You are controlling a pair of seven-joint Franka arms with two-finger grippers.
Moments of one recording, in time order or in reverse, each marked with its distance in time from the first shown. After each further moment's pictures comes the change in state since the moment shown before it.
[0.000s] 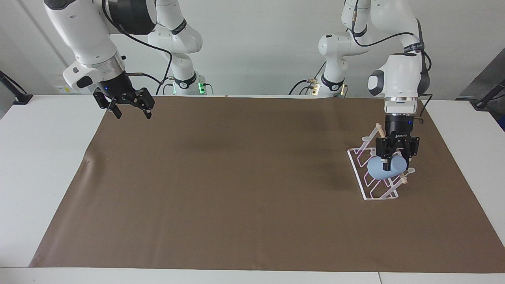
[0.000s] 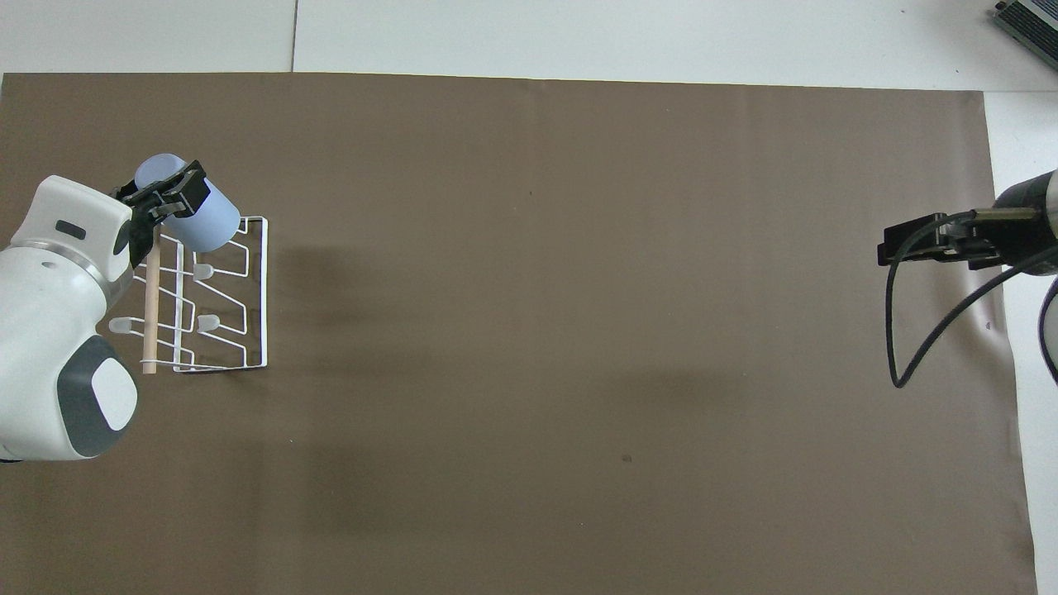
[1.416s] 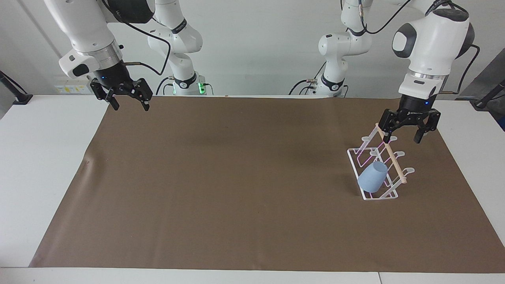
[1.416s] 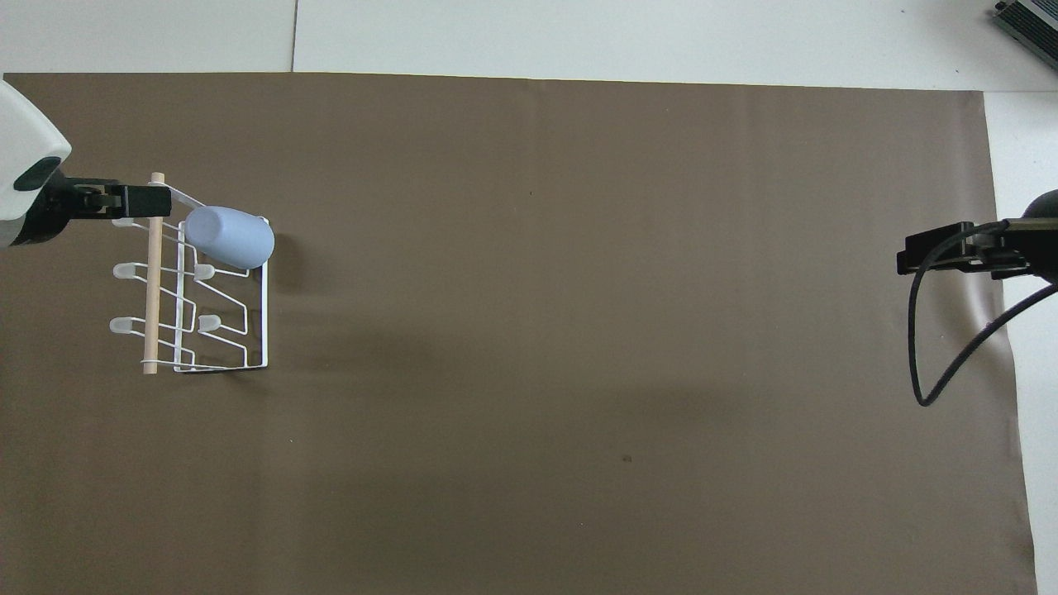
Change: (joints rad) left arm -0.002 -0.042 -0.015 0.480 0.005 -1.045 0.293; right arm 0.016 -0.032 -0.030 0.009 0.000 -0.039 0.000
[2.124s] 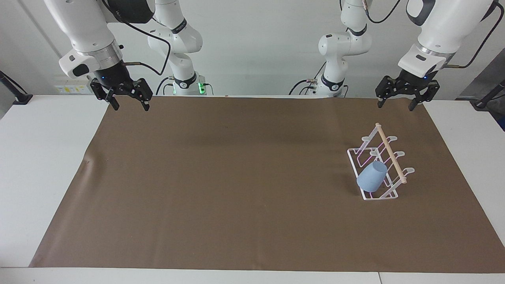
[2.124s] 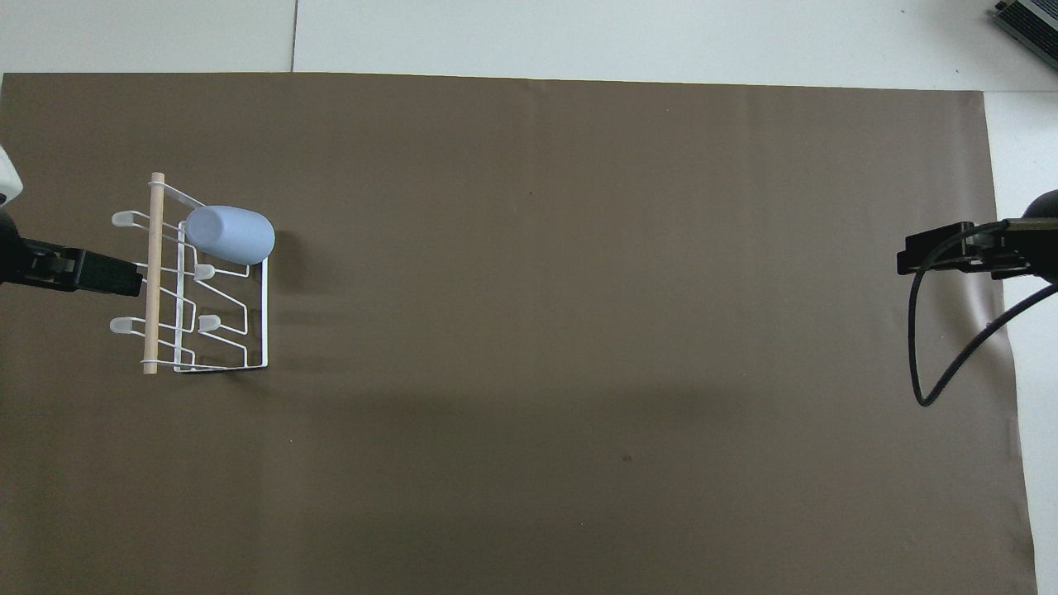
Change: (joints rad) left arm 0.001 -0.013 -0.001 0.169 -0.028 -0.460 0.066; right arm 0.000 0.000 0.000 0.000 0.000 0.000 0.000
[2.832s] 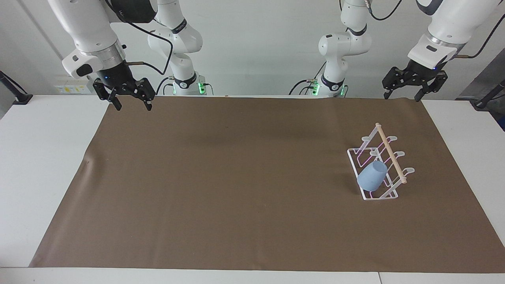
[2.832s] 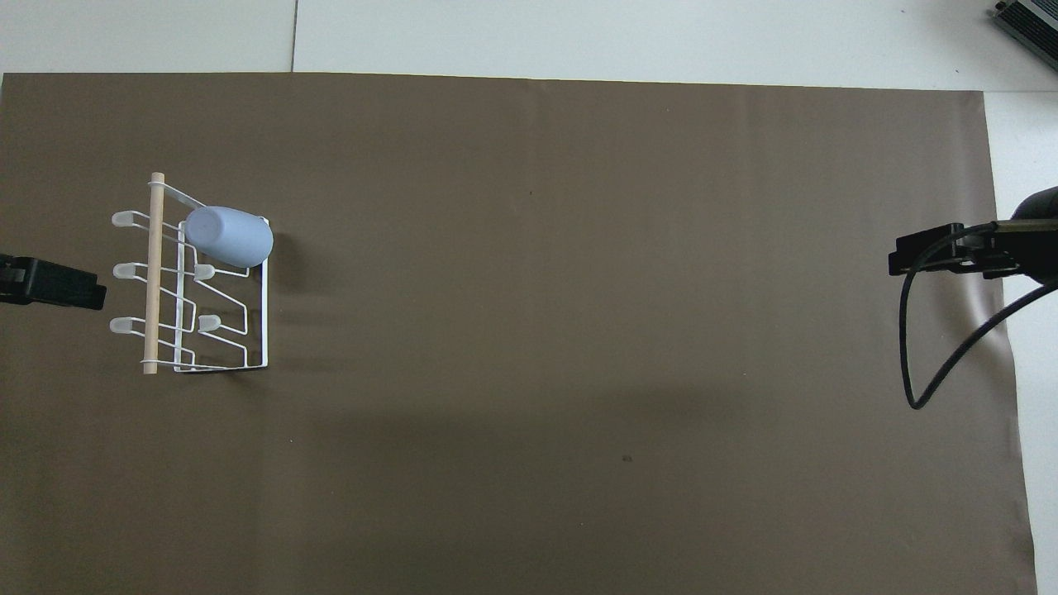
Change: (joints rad) left arm 0.010 -0.015 0.019 0.051 0.000 -0.085 0.000; right arm 0.008 -0.001 0.009 0.000 0.000 0.000 0.000
